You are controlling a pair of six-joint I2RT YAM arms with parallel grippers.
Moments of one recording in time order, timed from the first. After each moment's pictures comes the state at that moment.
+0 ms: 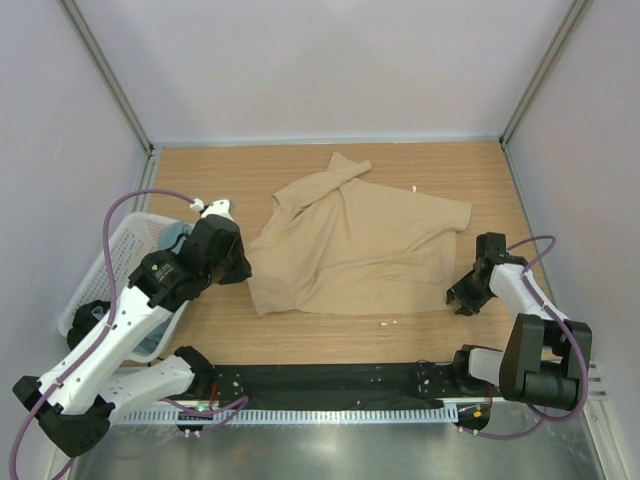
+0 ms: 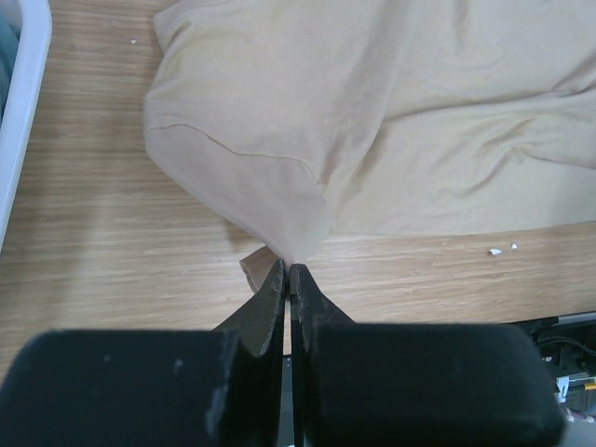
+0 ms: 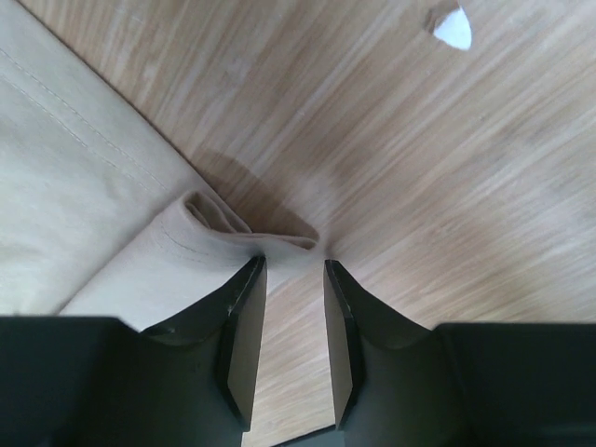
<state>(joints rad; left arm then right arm) -0.67 0.94 1.11 -0.99 -0.26 -0.68 -0.19 1.21 0.59 -0.75 0.02 0.74</state>
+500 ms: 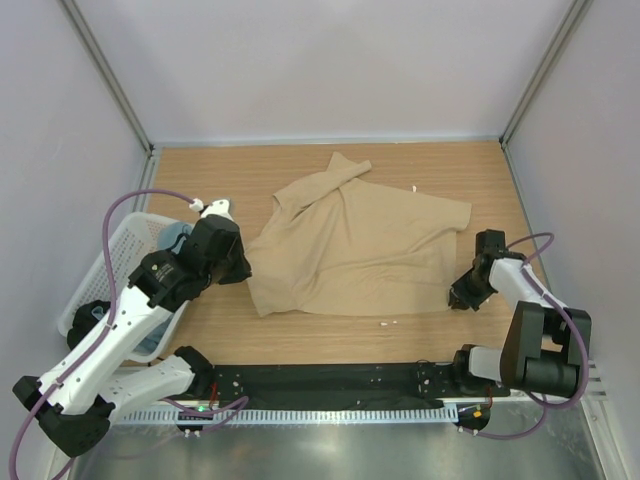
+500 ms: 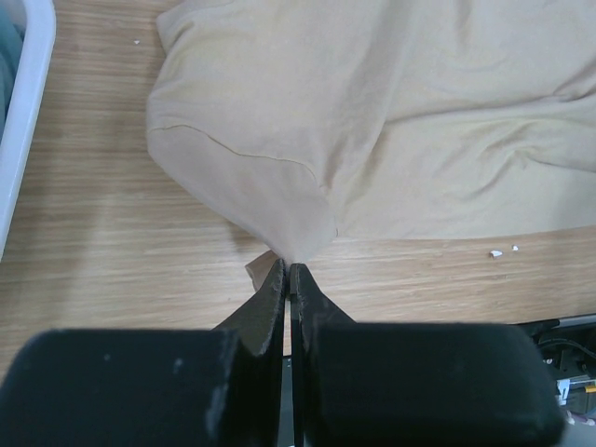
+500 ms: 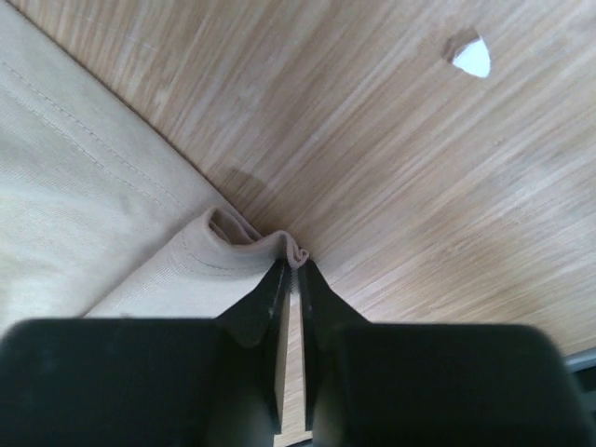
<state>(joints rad) -0.67 0.94 1.11 -0.99 -0.27 -0.68 -0.19 1.29 0.60 -0.71 0.02 0.74</state>
